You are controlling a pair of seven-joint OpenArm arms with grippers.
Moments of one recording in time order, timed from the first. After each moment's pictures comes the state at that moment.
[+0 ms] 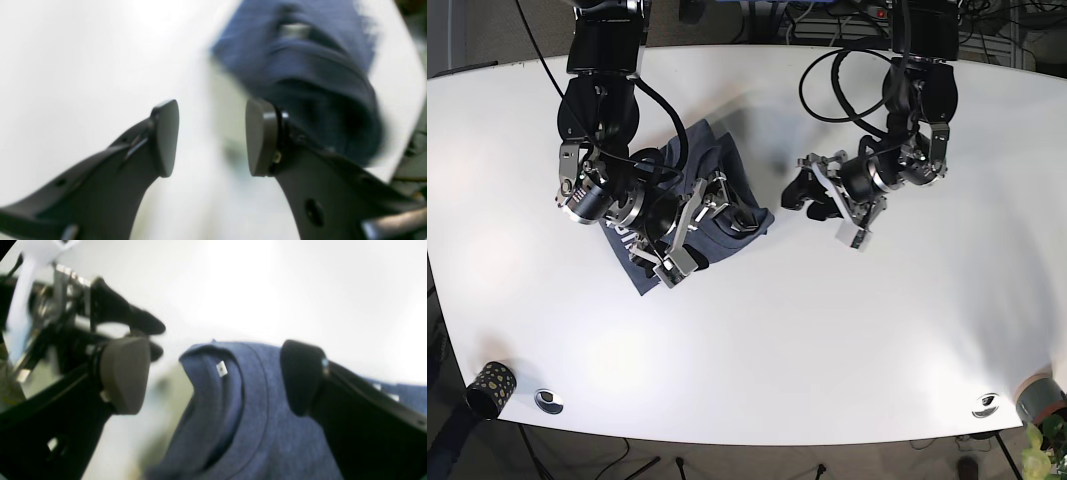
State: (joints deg) left arm -0.3 -6.1 1.2 86.4 -32.9 -26.6 46.3; right arm 5.9 3.1 5.0 102.2 31.9 39.9 -62.2
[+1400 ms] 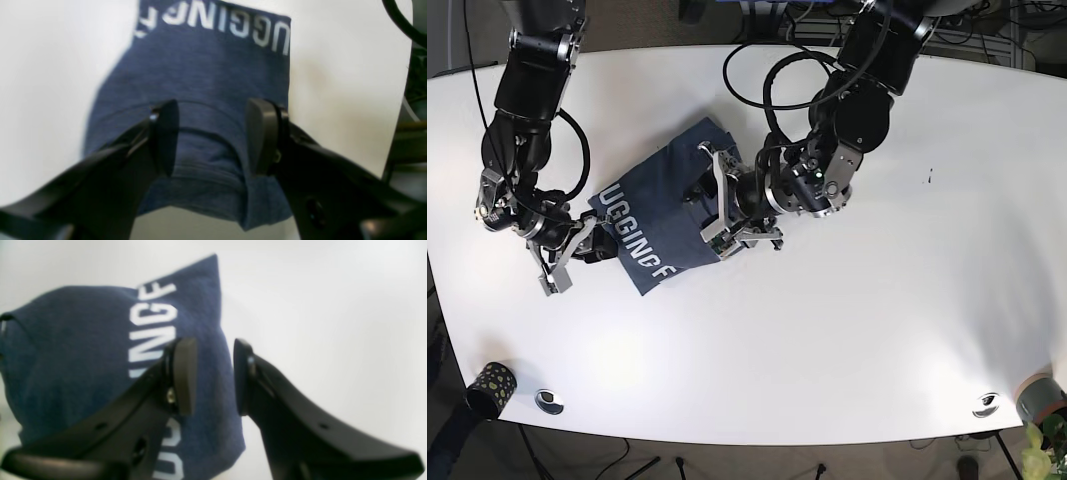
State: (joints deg) left arm -9.3 3.2 25.7 87.1 -16.3 -27.0 45.8; right arm 14.0 19.4 17.2 71.8 31.7 39.6 -54.2
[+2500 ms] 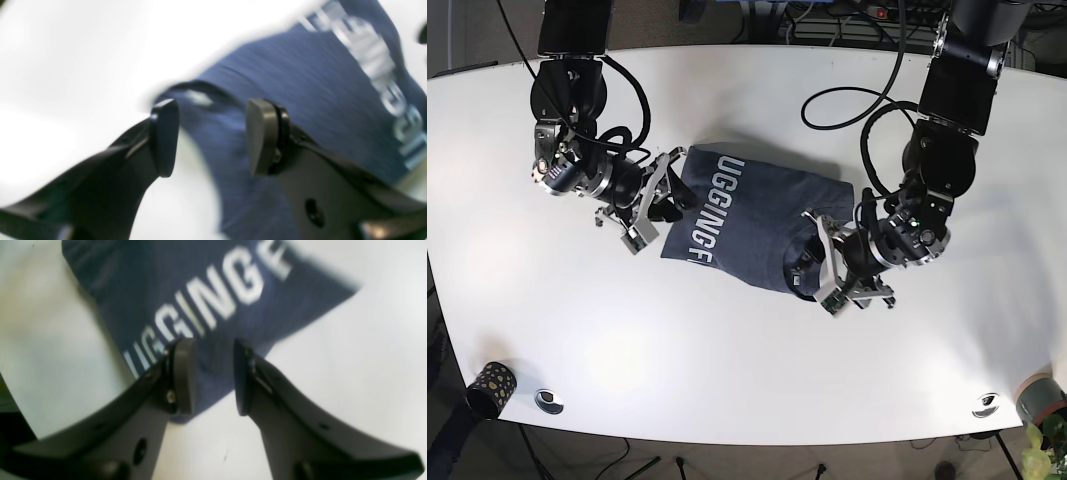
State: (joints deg) left arm -17.9 -14.7 17.9 86.5 -16.4 -27.3 38.2; right arm 0.7 11.6 6.9 97.5 31.9 39.7 -57.7
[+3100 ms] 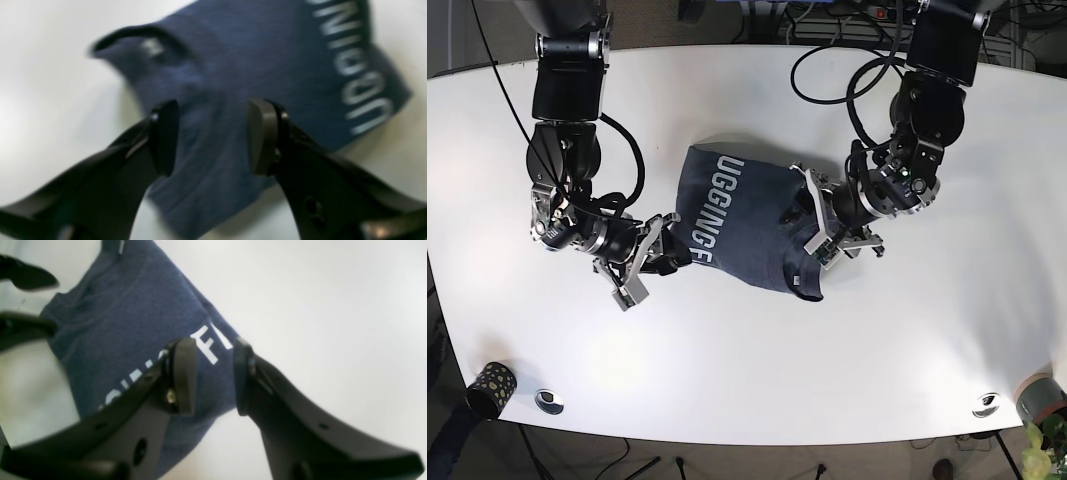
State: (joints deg) left arm -5.6 -10.6 15.9 92.1 -15.8 -27.0 40.4; right arm 15.2 12.6 5.2 76.9 32.0 39.5 -52.7
